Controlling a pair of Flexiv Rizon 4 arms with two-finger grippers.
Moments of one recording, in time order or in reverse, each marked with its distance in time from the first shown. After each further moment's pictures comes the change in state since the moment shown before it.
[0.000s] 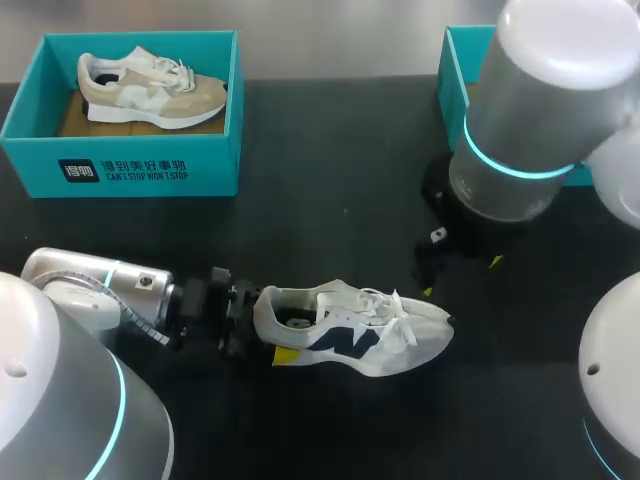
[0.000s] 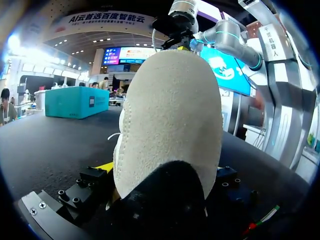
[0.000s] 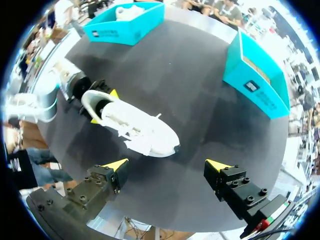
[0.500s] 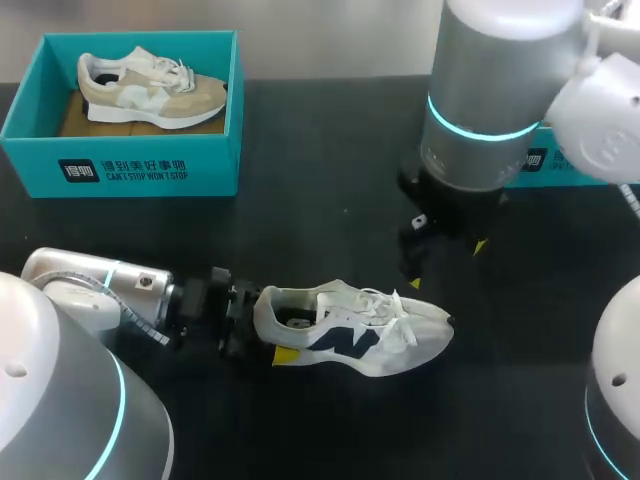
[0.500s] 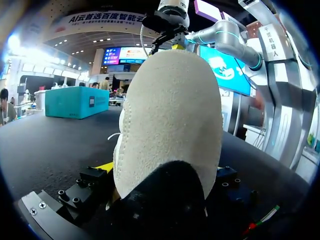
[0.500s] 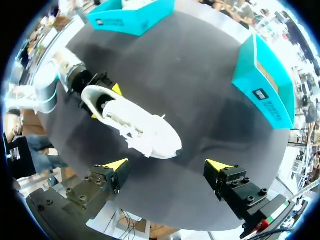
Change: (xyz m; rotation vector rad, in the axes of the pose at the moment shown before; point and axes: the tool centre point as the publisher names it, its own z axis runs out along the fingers) left arm 0.000 0.000 0.000 0.000 0.000 0.000; right arm 0.007 0.018 0.004 0.097 0.018 -0.120
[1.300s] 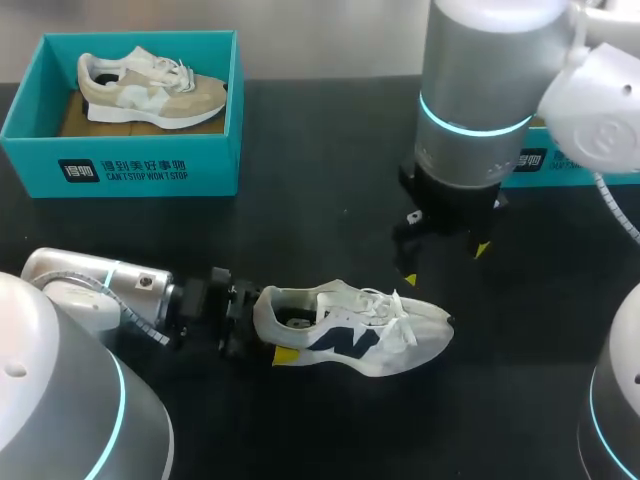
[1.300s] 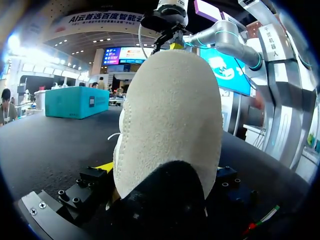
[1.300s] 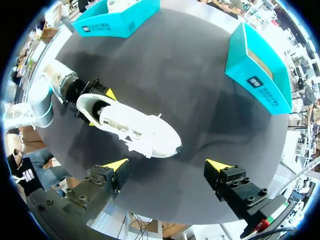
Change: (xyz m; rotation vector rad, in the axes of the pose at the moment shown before) left arm 0.000 0.000 0.000 0.000 0.000 0.000; right arm 0.003 0.000 -0.002 0.016 -0.018 0.129
